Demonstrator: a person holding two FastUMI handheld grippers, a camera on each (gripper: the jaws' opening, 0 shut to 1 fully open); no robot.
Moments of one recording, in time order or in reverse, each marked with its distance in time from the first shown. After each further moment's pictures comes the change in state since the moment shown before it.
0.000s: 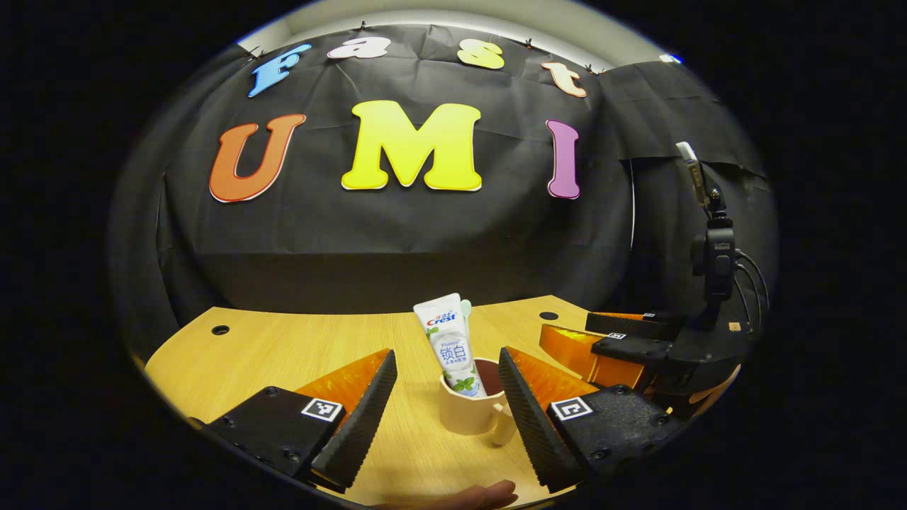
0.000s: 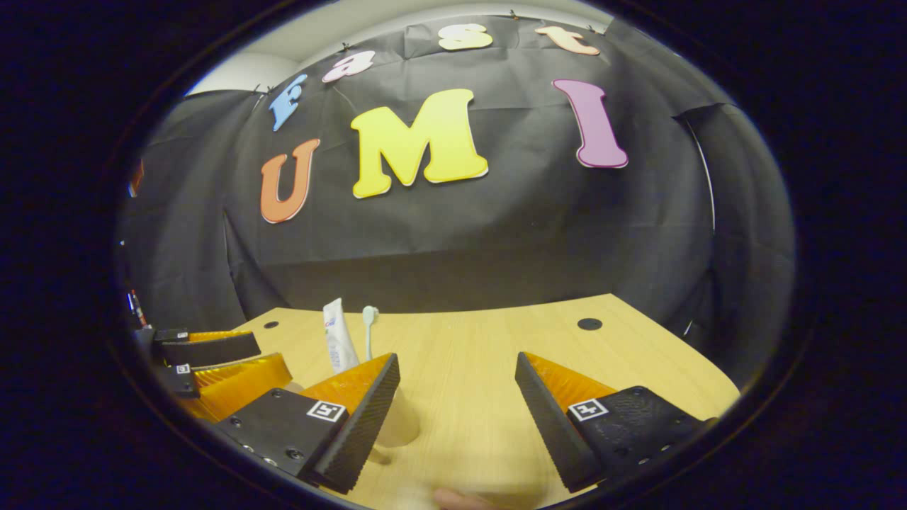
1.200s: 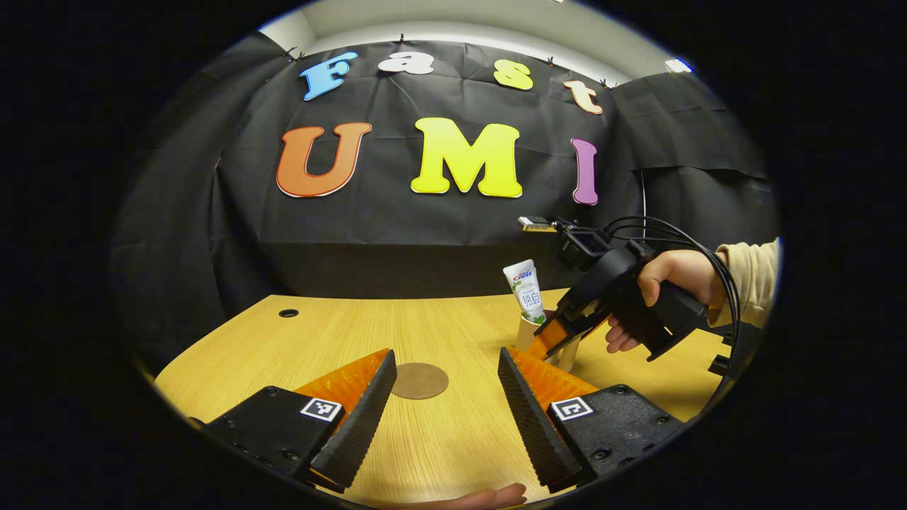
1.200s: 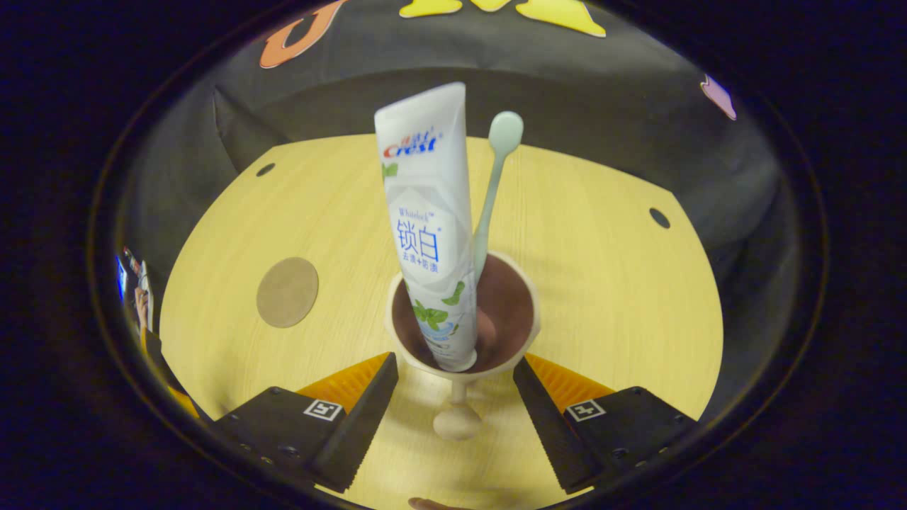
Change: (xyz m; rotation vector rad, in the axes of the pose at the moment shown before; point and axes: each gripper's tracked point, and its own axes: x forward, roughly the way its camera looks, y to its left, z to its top) left arm -0.117 0.099 -0.046 -0.015 -0.027 0.089; right arm 0.024 0.078 -0.124 -0.153 0.881 -0.062
